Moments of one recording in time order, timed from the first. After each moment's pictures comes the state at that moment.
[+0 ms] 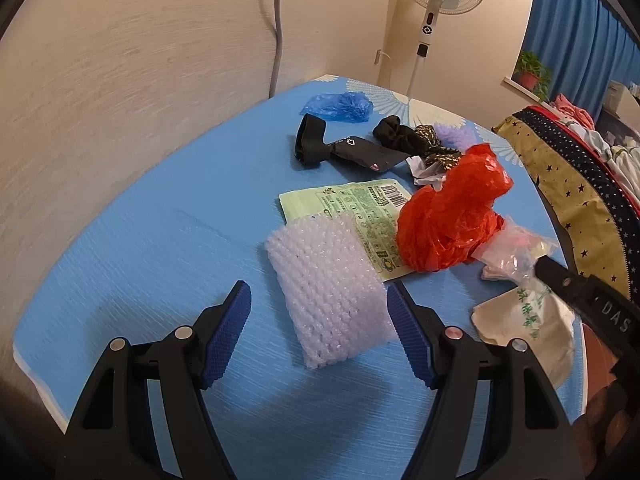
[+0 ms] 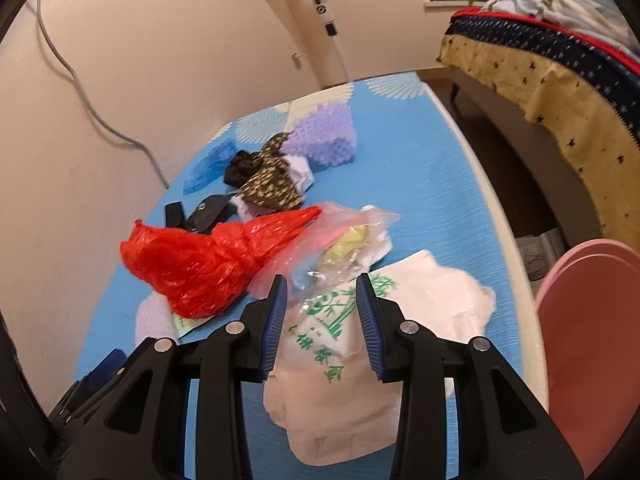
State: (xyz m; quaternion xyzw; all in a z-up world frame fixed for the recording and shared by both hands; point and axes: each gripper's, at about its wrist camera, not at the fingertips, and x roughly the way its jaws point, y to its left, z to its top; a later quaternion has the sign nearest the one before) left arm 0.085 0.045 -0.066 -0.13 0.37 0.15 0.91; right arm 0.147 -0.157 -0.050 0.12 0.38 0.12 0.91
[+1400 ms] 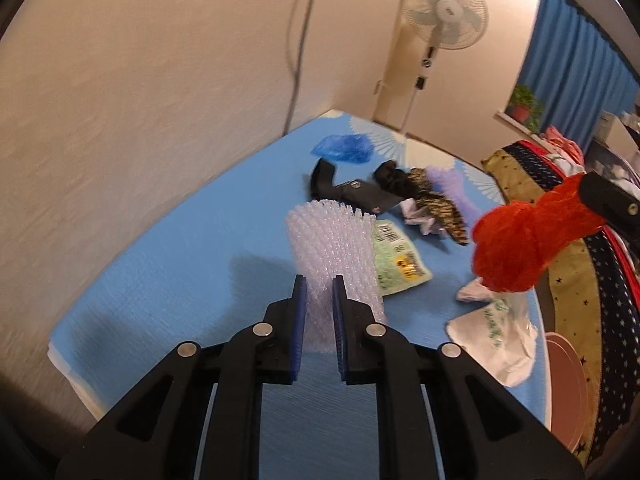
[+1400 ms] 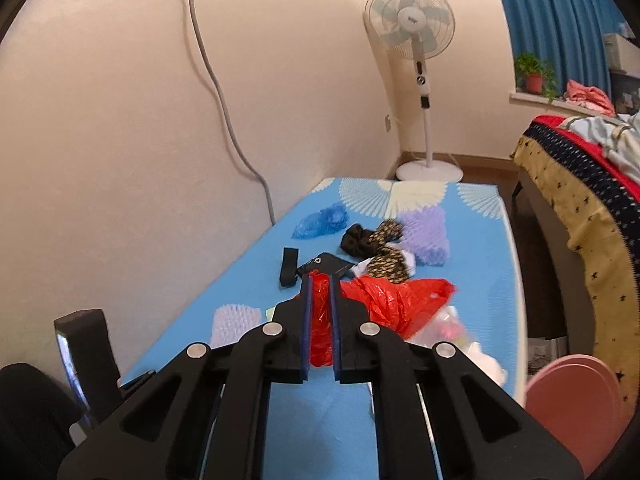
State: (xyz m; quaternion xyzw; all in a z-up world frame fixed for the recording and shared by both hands) left arm 0.042 0.062 -0.021 -0.15 0.32 0.13 0.92; right arm 0.079 -0.121 0.073 0.04 0.28 0.24 0.93
